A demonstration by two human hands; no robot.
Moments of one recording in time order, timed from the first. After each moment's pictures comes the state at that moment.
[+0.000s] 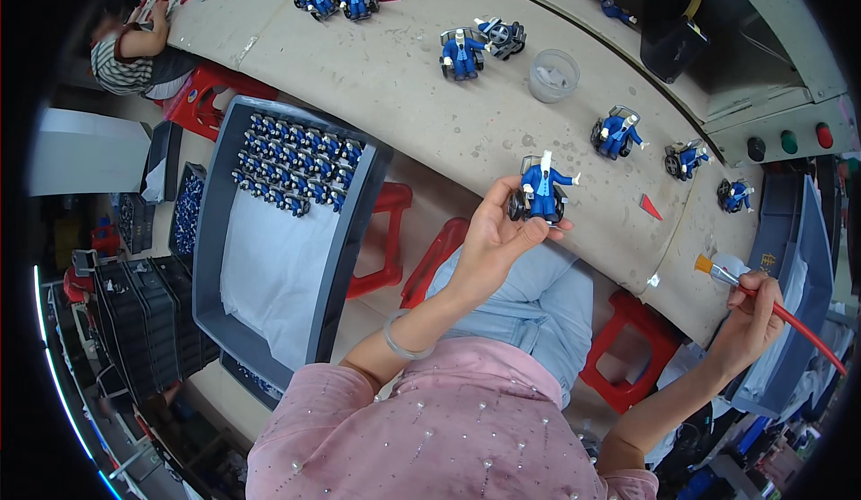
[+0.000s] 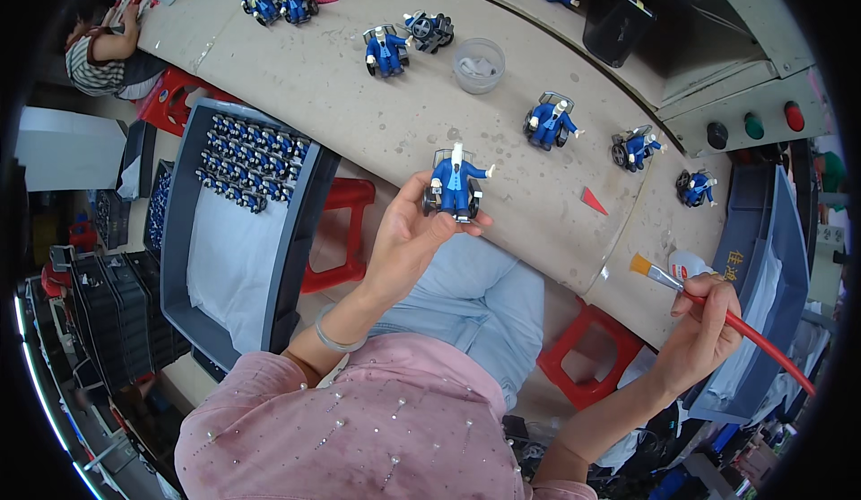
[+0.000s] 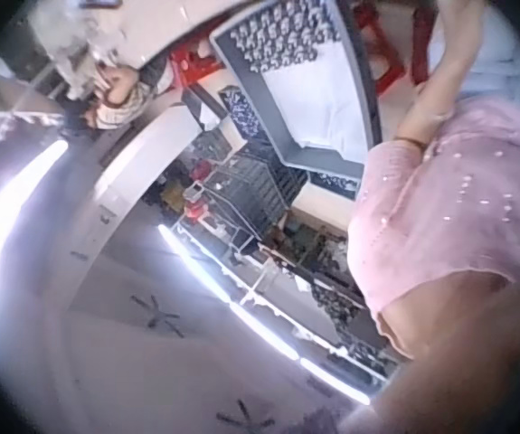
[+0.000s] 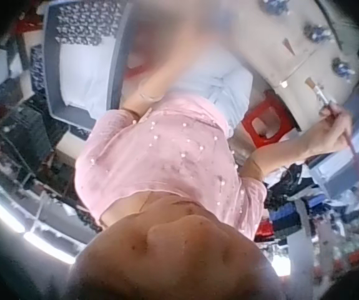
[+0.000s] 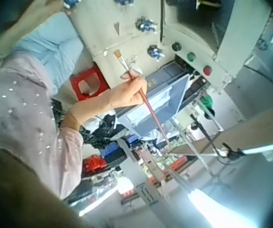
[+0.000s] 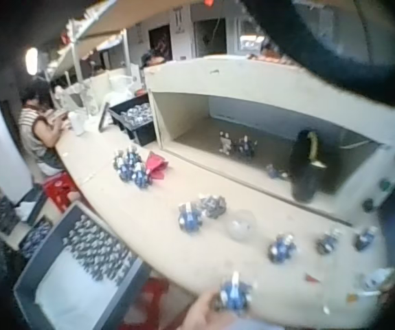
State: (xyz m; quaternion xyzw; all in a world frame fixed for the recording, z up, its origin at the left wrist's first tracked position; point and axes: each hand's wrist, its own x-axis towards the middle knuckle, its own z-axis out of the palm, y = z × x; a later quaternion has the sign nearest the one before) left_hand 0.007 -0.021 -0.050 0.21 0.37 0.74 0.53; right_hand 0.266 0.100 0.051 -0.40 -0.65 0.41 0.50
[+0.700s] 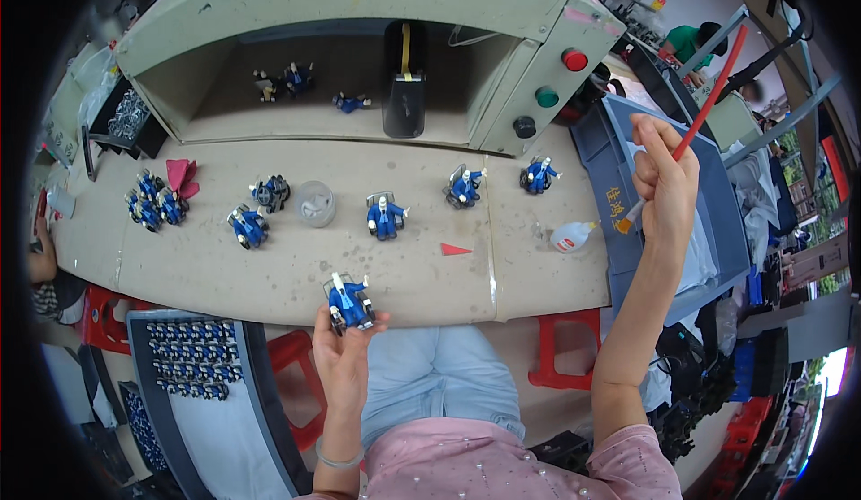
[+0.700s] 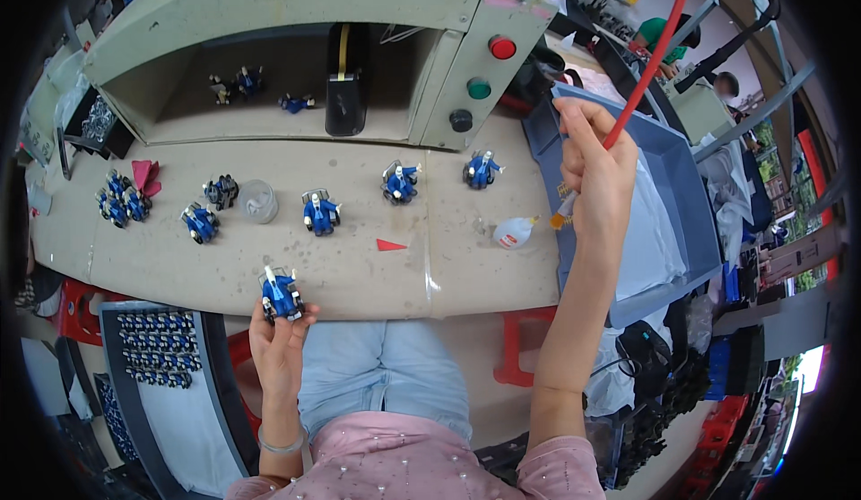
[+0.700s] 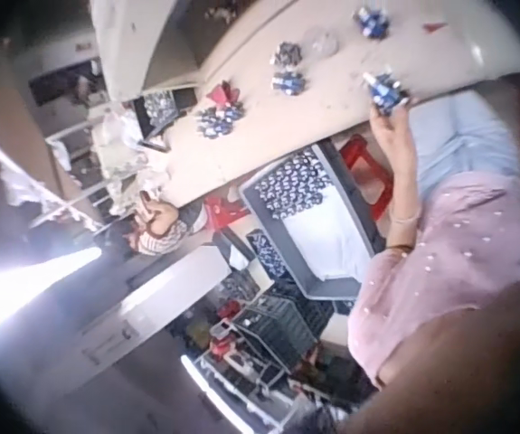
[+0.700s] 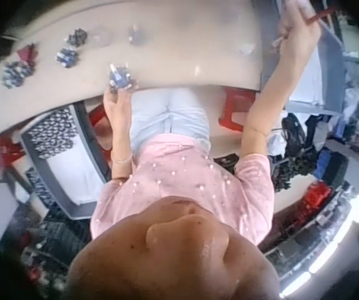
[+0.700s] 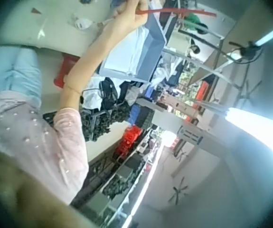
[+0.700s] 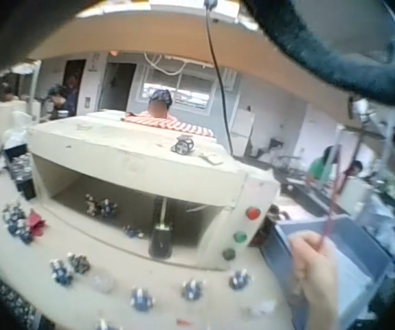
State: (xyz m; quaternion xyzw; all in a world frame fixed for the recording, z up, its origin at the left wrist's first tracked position) left_hand 0.022 -0.014 -0.037 0.22 0.41 0.72 0.51; right_hand 0.286 0.177 0.136 -0.50 -0.54 0.34 0.58
